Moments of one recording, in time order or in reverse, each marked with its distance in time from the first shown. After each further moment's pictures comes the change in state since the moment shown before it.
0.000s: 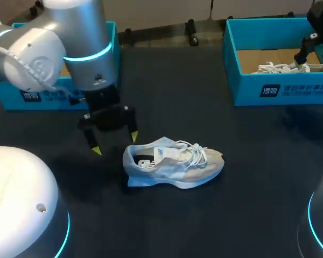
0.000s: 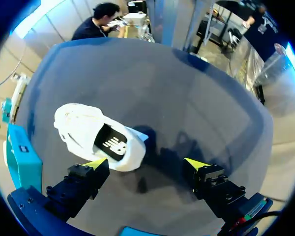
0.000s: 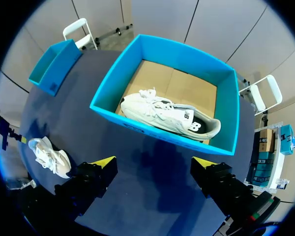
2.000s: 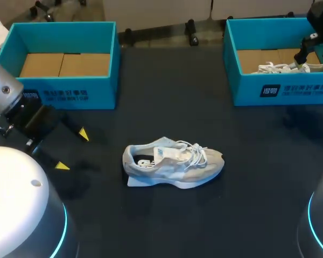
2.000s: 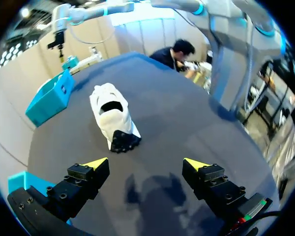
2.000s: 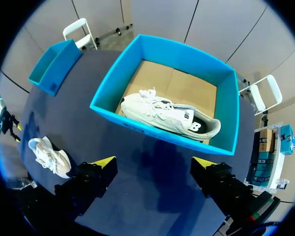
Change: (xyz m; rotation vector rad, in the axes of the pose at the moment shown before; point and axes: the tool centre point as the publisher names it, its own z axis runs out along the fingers) left arm 0.098 0.022 0.006 0.408 -0.362 -0.620; right arm 0.000 0.000 0.000 0.000 0.000 0.000
